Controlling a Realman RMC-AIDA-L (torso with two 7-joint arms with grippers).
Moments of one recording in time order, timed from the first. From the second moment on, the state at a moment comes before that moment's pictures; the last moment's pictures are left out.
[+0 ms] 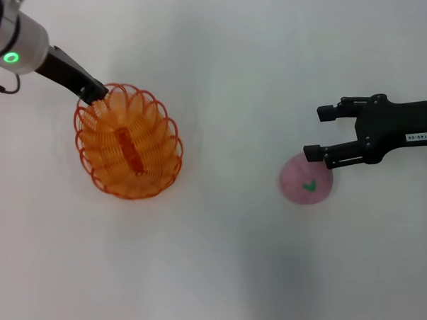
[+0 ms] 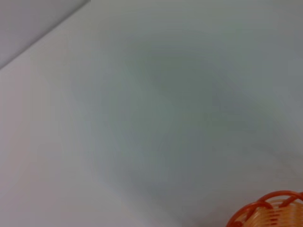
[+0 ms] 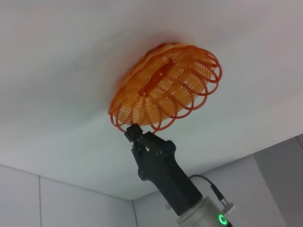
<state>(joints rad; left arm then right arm) -0.84 -2.13 0.99 0.87 2.77 1.26 -2.20 0.49 2.08 -0.63 -0.86 -2.26 -1.67 1.48</state>
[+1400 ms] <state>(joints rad) -0.47 -2.17 0.55 0.94 2.34 1.38 -2.42 0.56 2.08 -0.65 -0.81 -2.25 -1.60 1.43</state>
